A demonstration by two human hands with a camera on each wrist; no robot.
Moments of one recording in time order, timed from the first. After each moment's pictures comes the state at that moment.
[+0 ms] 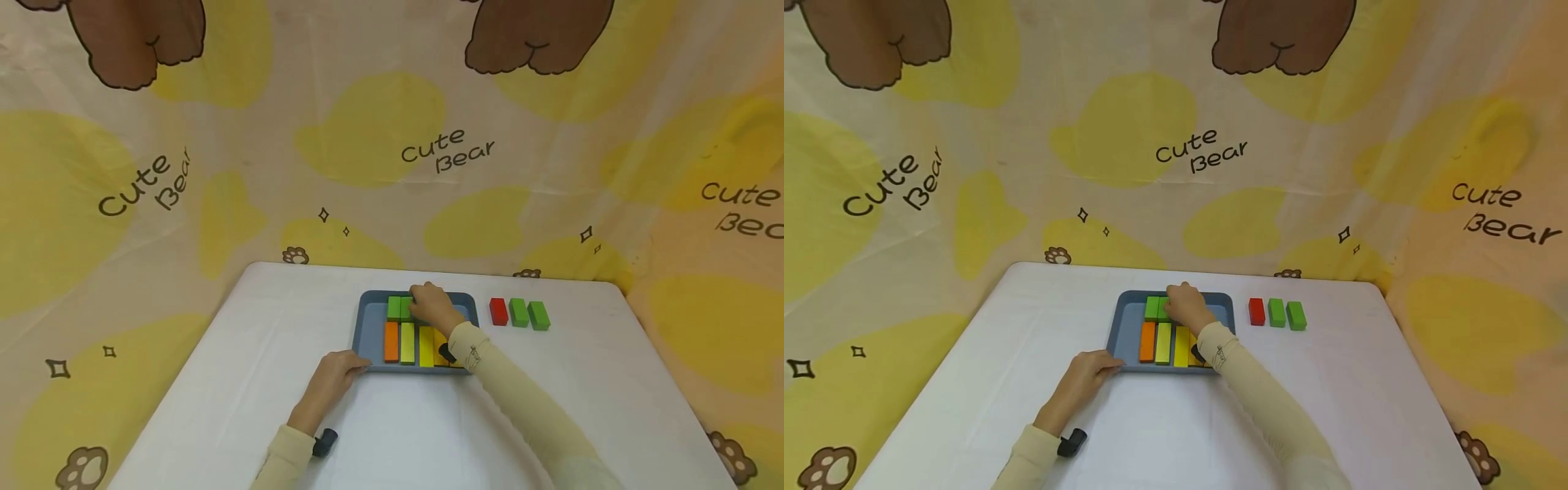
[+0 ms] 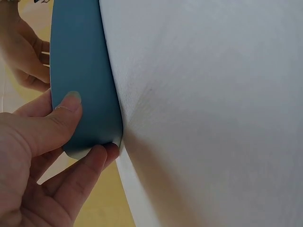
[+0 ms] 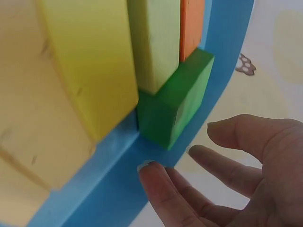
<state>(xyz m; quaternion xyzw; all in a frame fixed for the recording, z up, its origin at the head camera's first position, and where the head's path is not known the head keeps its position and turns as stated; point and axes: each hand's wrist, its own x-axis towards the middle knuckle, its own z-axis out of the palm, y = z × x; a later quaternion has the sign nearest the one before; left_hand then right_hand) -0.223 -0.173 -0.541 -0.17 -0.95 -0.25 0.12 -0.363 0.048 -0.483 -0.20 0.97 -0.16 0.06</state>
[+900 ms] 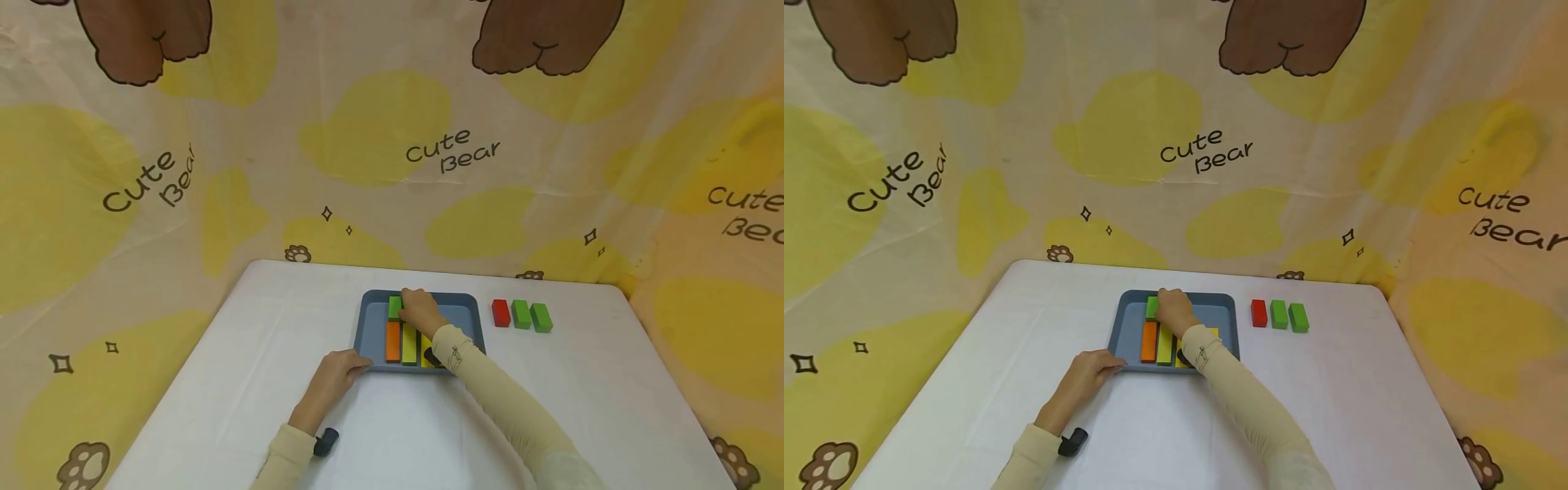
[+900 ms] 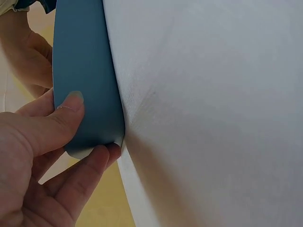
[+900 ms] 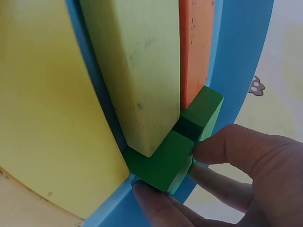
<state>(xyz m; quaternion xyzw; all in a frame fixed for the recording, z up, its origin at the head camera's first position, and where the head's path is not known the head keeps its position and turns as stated) -0.224 -0.175 -0.540 -0.18 -0.94 -0.24 0.12 -0.358 0.016 -0.488 -0.18 0.97 -0.17 0.06</state>
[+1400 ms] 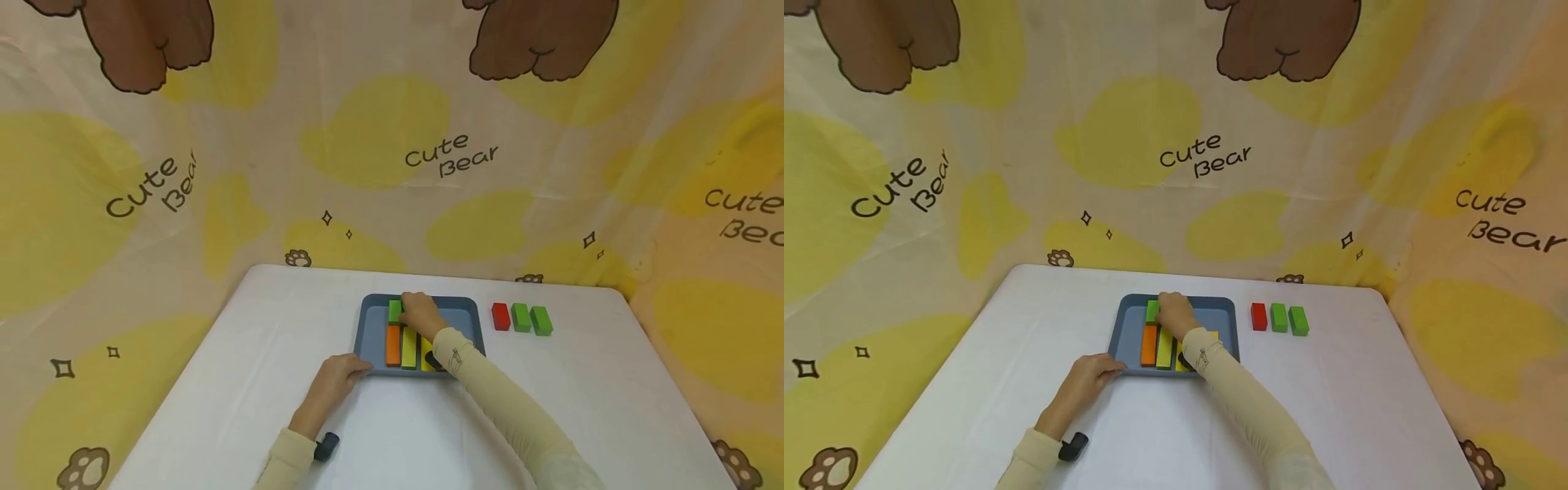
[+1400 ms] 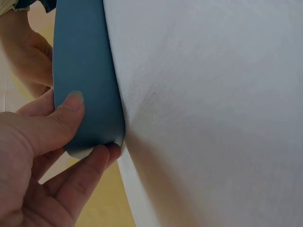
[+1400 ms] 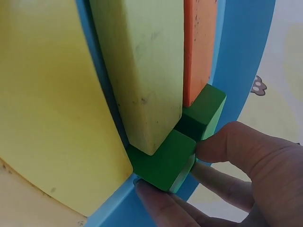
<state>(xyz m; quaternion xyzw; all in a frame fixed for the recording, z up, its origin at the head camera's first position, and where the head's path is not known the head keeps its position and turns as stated) -0.222 -0.173 -0.539 -0.17 -0.95 -0.25 0.12 -0.361 0.018 -0.494 -0.18 0.97 -0.17 0.06</state>
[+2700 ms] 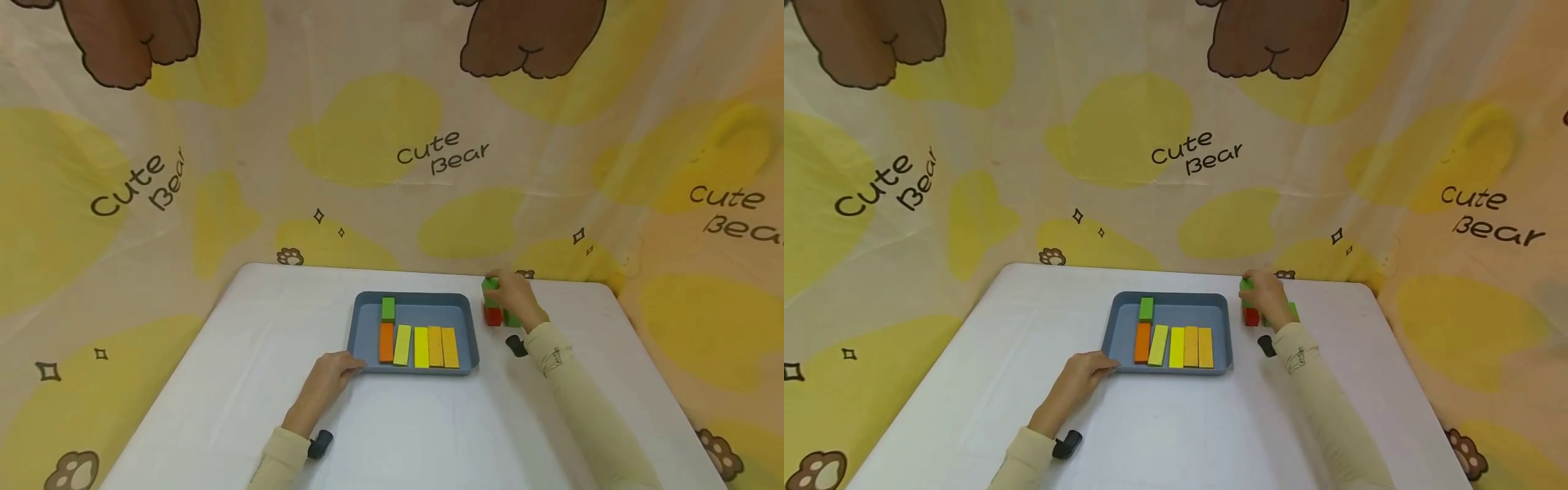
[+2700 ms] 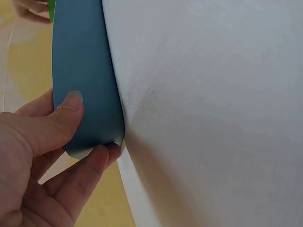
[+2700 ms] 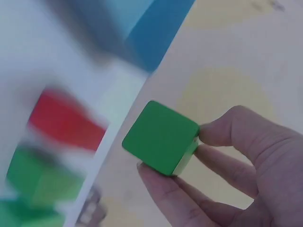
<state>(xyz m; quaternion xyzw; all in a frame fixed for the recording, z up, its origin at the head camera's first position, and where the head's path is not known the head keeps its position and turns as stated) -0.222 -0.174 -0.539 -0.17 -0.95 -0.25 0.11 -0.362 0.200 -0.441 -0.05 0.97 -0.25 0.05</state>
